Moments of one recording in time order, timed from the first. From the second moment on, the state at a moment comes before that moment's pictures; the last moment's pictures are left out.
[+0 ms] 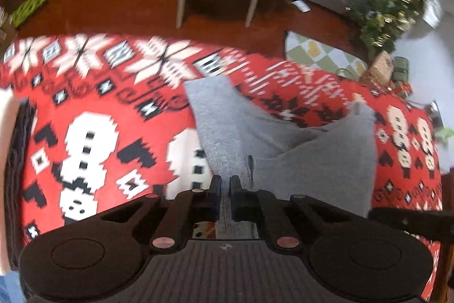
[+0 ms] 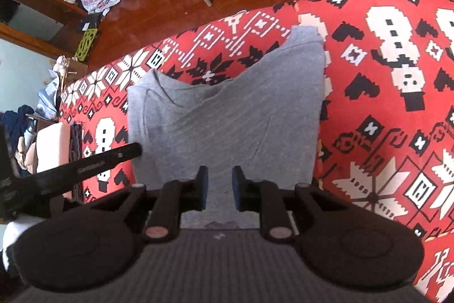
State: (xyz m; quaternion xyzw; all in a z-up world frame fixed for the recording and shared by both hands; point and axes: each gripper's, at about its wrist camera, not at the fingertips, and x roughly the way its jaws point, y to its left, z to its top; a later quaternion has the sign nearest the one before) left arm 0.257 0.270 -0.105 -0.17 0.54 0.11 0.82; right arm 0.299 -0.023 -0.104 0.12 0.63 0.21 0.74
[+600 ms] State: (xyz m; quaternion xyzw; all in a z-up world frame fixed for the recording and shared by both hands) left arm 0.318 0.122 -0.080 -0.07 0.51 0.01 0.86; right arm 0.273 -0.145 -0.097 0.20 0.60 0.15 0.76
